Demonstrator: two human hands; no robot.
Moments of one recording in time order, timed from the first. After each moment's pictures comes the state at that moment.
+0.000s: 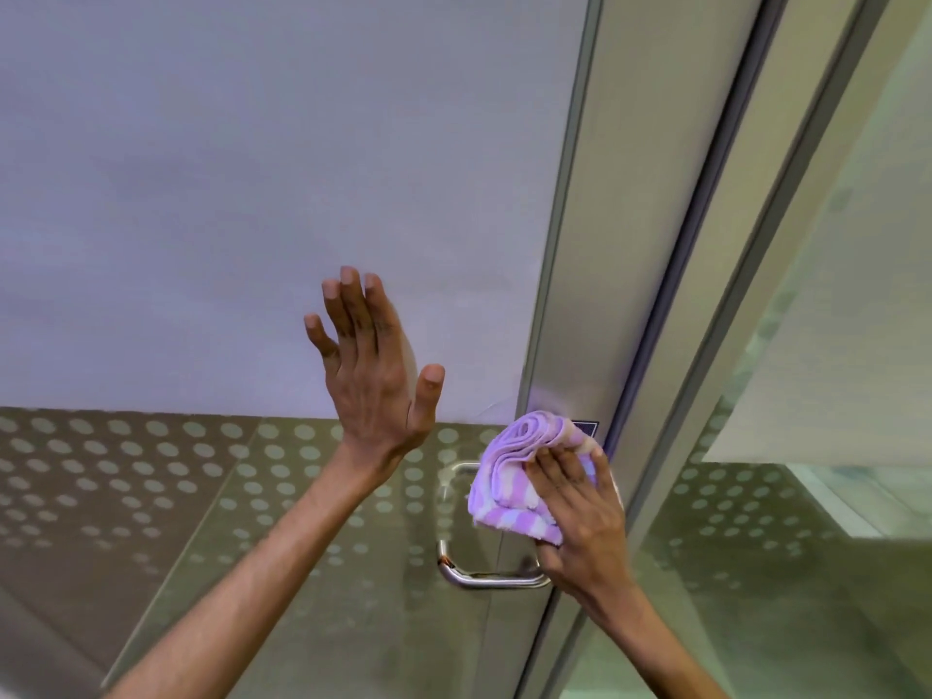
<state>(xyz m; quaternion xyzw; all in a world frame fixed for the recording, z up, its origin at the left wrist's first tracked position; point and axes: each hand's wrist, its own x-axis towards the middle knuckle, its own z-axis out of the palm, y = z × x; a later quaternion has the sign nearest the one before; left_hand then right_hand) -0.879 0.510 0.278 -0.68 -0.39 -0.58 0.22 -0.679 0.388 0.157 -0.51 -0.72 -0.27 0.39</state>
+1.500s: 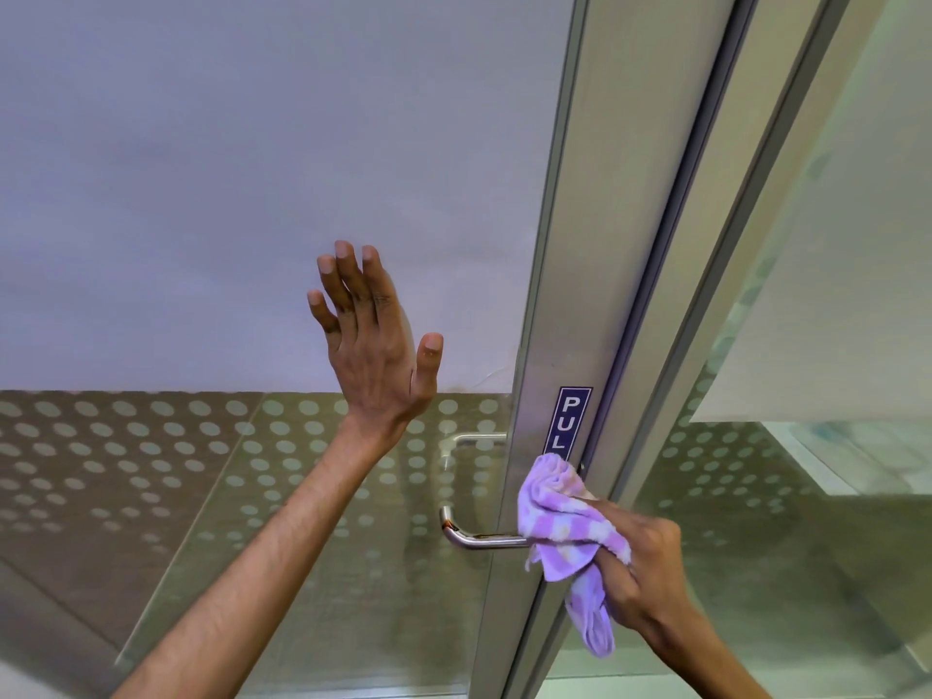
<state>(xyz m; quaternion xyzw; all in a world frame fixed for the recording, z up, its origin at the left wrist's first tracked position) -0.874 0.514 0.277 -0.67 -0.40 -0.59 0.20 -0.679 0.300 0.178 -0.58 -0.66 -0.03 0.48</state>
